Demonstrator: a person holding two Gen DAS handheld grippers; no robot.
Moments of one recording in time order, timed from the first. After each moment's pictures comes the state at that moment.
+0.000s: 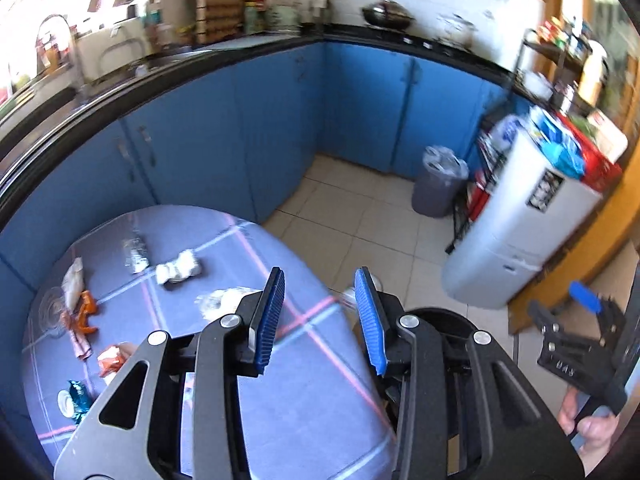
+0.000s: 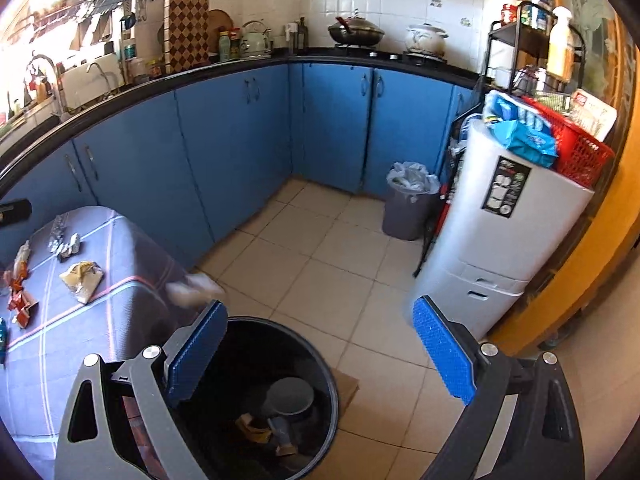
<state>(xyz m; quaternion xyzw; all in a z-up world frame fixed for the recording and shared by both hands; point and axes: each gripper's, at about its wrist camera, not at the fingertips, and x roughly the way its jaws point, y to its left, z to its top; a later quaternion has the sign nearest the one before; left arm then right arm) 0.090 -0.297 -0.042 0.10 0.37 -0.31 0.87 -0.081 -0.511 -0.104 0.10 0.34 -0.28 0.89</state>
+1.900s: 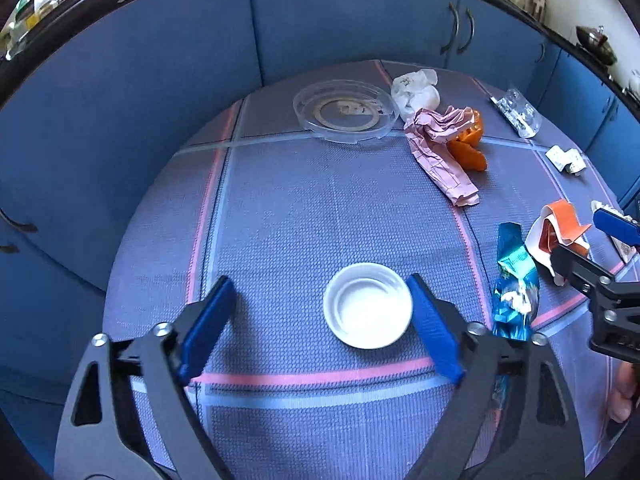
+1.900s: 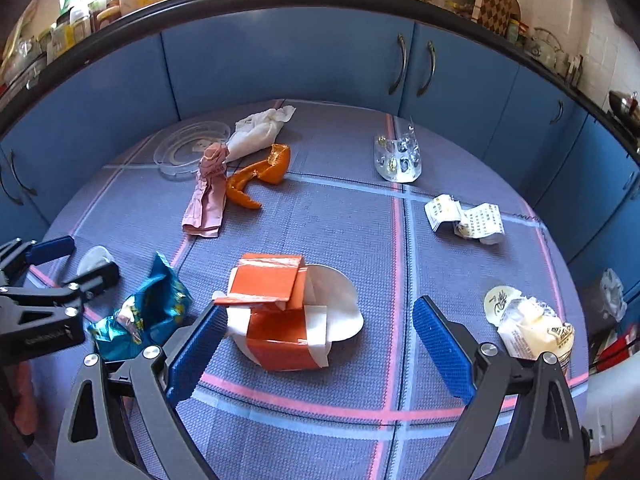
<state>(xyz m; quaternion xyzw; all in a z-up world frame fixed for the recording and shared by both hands) 0.176 0.043 -0.189 0.03 0.47 -0.04 0.88 0.167 -0.158 -0.176 -0.06 0.43 0.07 0.90</state>
